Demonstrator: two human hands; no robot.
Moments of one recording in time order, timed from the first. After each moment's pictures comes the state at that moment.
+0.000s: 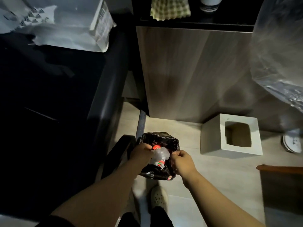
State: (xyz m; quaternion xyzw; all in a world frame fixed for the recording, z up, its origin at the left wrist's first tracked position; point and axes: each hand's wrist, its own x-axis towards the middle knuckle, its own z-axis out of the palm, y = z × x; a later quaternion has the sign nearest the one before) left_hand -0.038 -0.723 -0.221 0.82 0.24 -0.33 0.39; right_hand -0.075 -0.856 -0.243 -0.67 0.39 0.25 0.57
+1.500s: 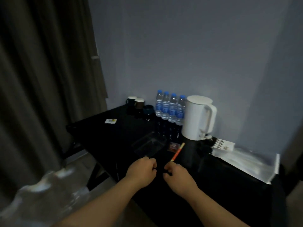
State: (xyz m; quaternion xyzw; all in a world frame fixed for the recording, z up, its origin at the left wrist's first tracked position) left_hand -0.102 -0.236 0.054 0.98 0.14 0.02 0.16; right_hand -0.045 -0.371 0.042 -0.91 -0.27 0.13 0.29
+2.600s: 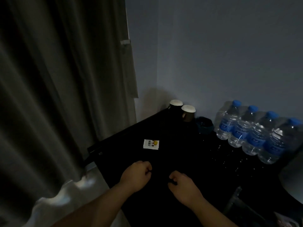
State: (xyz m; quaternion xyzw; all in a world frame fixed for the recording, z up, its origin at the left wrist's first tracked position) left_hand 0.042 0.198 -0.006 0.94 0.21 -0.03 0.26; right_hand 0.129 0.031 -0.006 -0.88 -0.29 0.28 0.24
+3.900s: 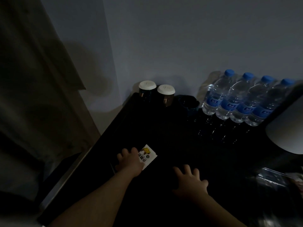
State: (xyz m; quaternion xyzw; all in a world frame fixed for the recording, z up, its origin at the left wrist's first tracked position) left_hand 0.213 0.347 -0.066 0.92 0.17 -0.23 0.26; right_hand 0.191 0.146 -0.043 -0.93 -0.08 0.35 0.05
